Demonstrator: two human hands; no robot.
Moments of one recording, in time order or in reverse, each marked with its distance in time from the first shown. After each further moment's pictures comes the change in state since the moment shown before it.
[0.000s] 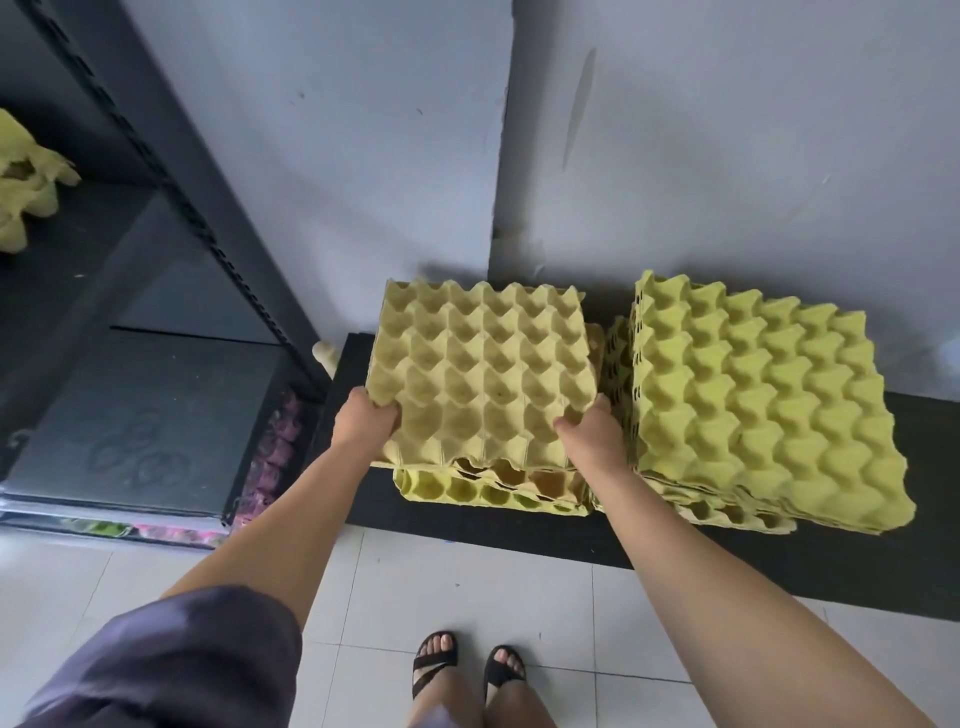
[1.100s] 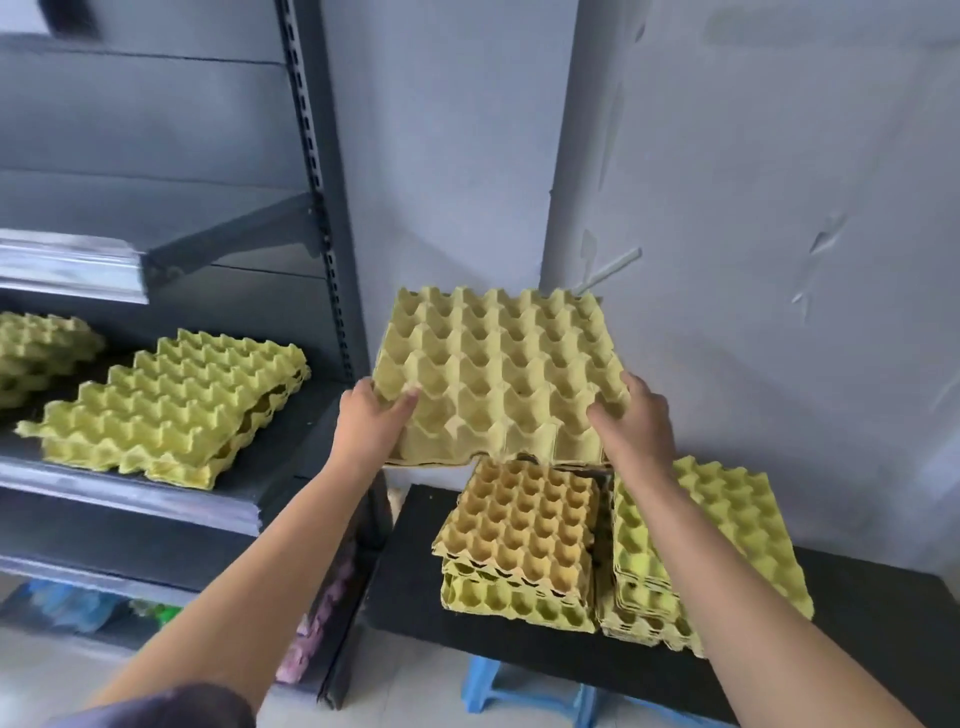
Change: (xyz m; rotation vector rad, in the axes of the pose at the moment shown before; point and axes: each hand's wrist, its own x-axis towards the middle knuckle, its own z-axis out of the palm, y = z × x) left_hand -0.247 0.080 -0.217 -0.309 0.307 0.537; right_hand -0.255 -0.118 -0.201 0.297 0.413 -0.551
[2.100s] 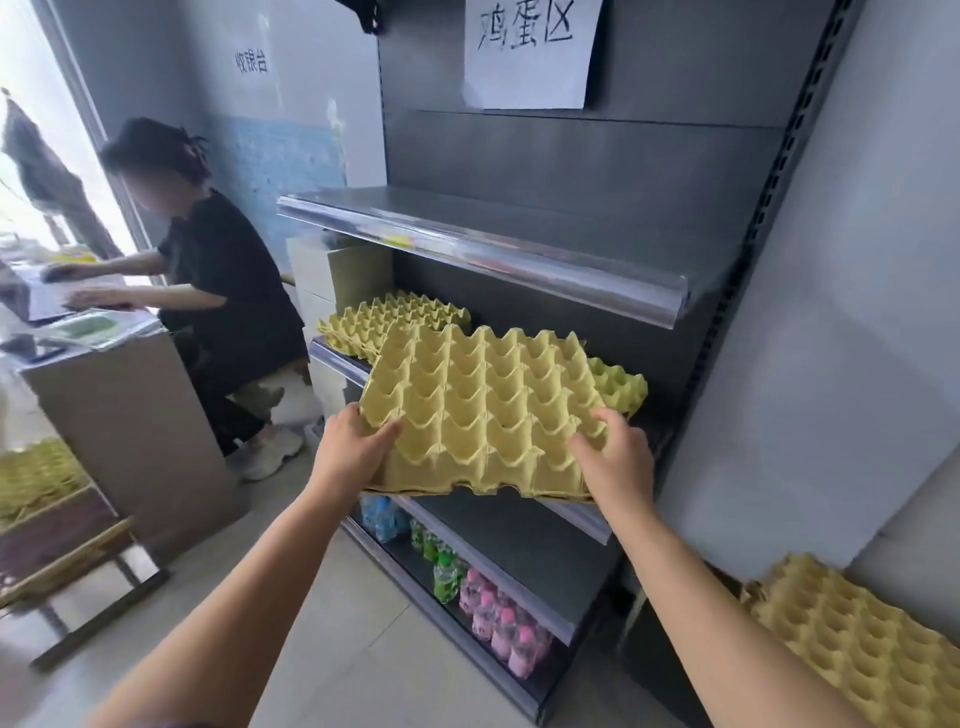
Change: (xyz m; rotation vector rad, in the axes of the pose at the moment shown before) left_hand -0.075 -0.184 -0.416 0.085 0.485 -0.248; right_hand -0.222 -0.260 0.288 0.145 -0.467 -0.347
